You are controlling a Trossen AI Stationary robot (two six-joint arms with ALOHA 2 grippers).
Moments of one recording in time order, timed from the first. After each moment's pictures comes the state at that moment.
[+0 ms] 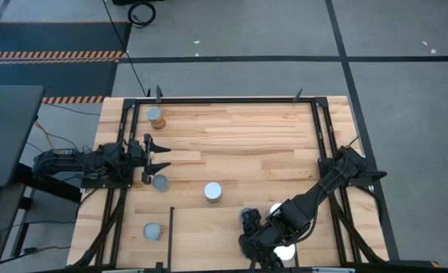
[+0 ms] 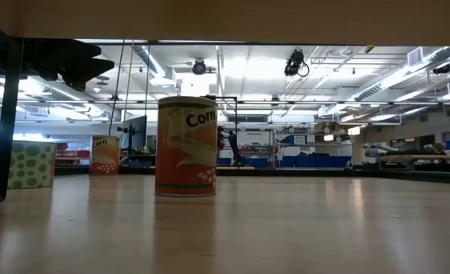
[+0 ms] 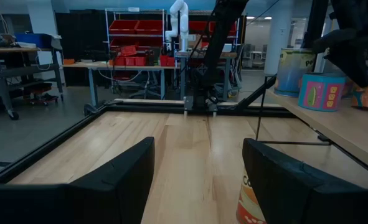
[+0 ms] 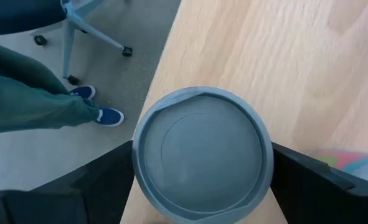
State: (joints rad) left arm 0.00 0.07 0.01 0.12 -0.10 -0.01; right arm 0.66 1.98 1.96 -1.04 -0.02 0.34
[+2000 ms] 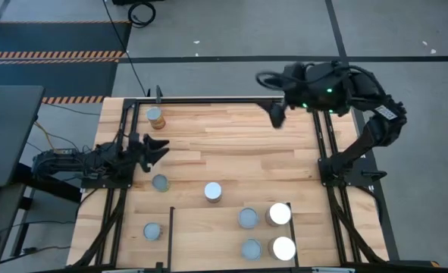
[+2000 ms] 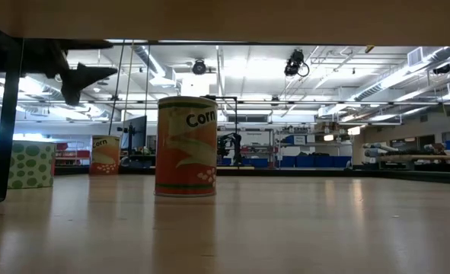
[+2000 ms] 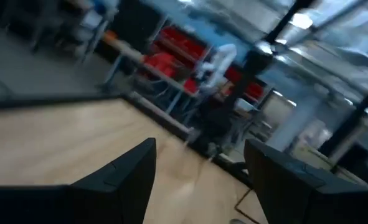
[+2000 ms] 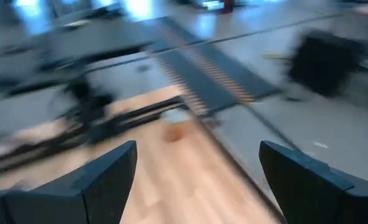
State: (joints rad) left arm 0.00 0.08 0.01 0.21 -0.30 -0.57; right arm 0.04 1.52 2.23 -1.12 0.48 0.22
